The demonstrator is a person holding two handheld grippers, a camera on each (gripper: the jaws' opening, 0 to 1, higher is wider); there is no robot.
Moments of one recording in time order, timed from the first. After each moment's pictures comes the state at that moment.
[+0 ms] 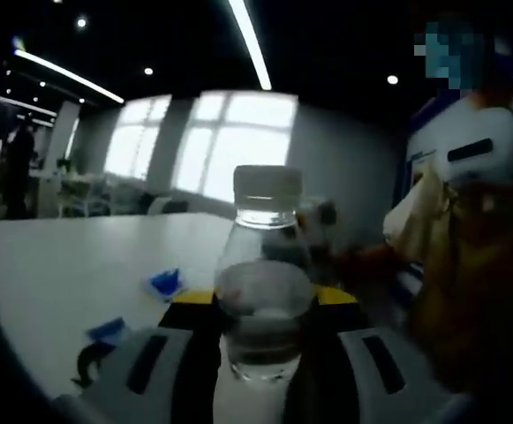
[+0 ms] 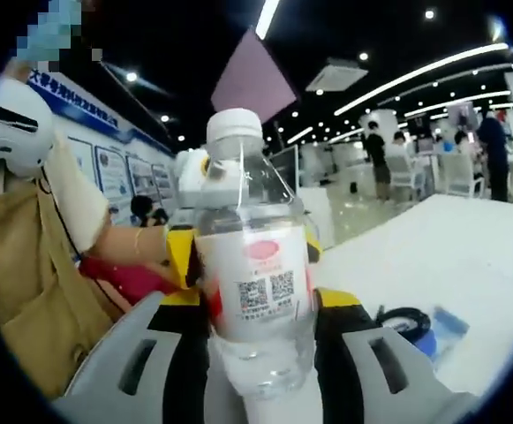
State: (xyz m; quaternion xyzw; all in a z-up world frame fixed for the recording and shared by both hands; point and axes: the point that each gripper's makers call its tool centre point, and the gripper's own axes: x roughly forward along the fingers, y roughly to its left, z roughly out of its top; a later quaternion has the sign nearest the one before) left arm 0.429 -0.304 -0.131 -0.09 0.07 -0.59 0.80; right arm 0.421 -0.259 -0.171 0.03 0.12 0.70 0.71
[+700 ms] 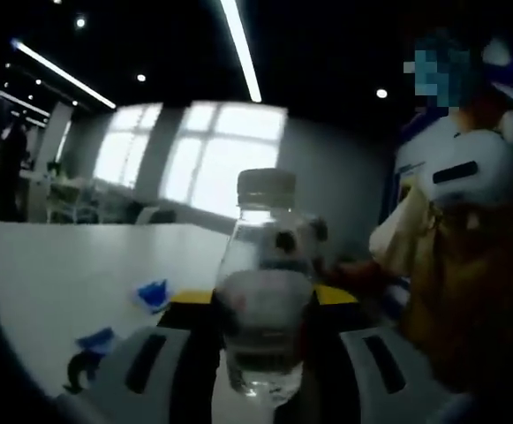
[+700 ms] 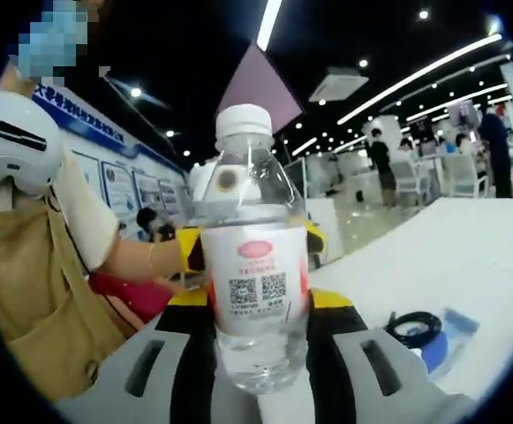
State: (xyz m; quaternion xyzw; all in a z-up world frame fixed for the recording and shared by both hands) left arm 0.428 -0.303 -0.111 -0.12 0.04 -0.60 0.79; right arm 0.415 -0.261 -0.153 0.07 0.10 0.69 0.71
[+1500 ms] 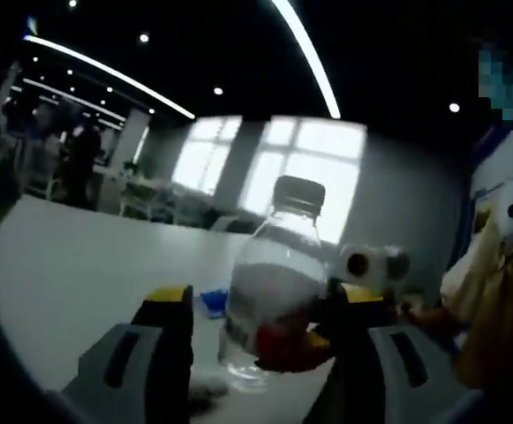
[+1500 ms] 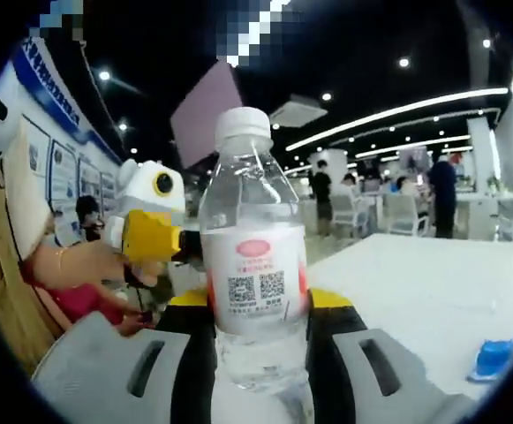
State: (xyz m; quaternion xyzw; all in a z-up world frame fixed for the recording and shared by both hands) left arm 0.484 -0.279 -0.111 -0.18 0.06 -0.37 0.91; right arm 0.478 -0.271 -0.142 0.00 0.02 0.54 0.84
